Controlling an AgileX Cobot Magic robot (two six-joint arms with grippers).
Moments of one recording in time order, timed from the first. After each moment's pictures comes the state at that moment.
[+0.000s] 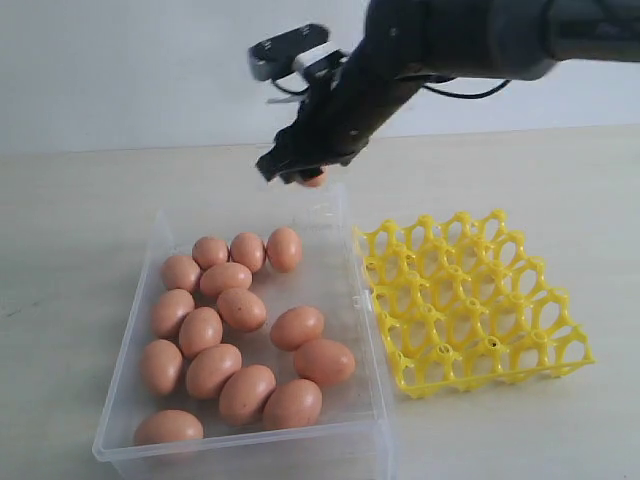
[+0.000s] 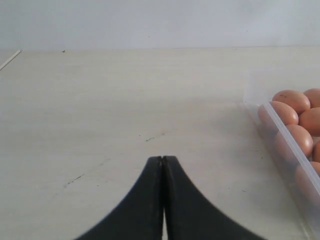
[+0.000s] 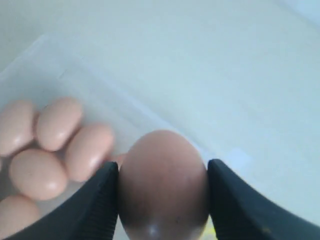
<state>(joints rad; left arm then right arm) 0.05 0.01 0.00 -0.05 0.37 0.03 0.54 2.03 -1.61 0.18 0.57 -0.31</state>
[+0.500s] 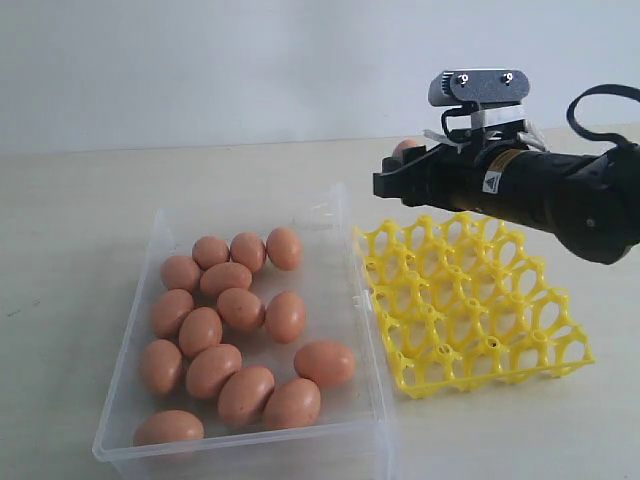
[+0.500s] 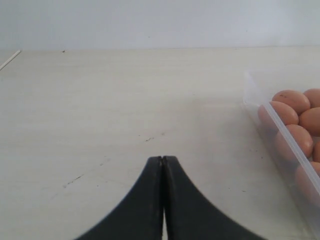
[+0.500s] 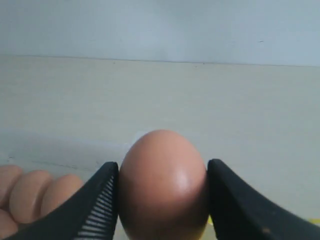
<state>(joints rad) 0.05 0.01 0.00 -0.05 0.37 0.03 0.37 1.77 -0.83 -0.21 -0.42 0.35</state>
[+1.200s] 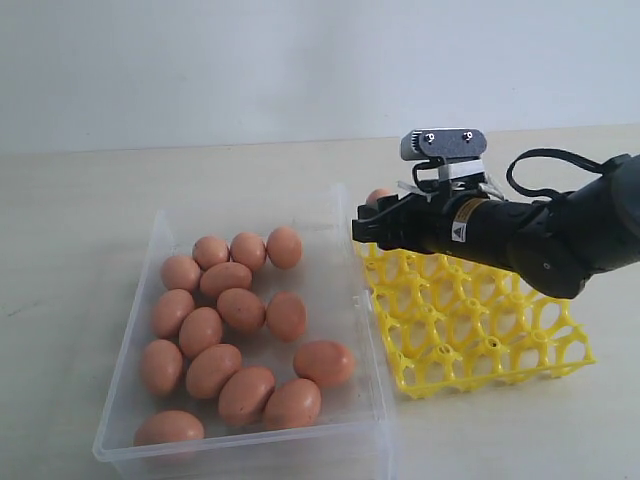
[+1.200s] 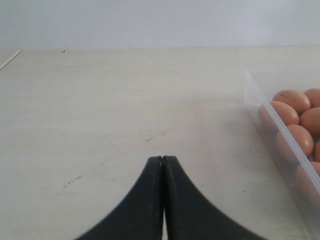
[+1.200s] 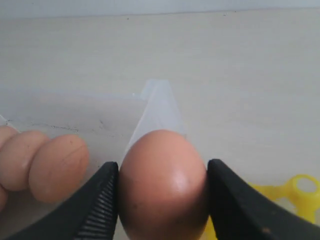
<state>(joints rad) 0.05 0.01 0.00 -0.05 0.37 0.03 0.37 1.98 -0.86 -0.34 -0.55 0.47</state>
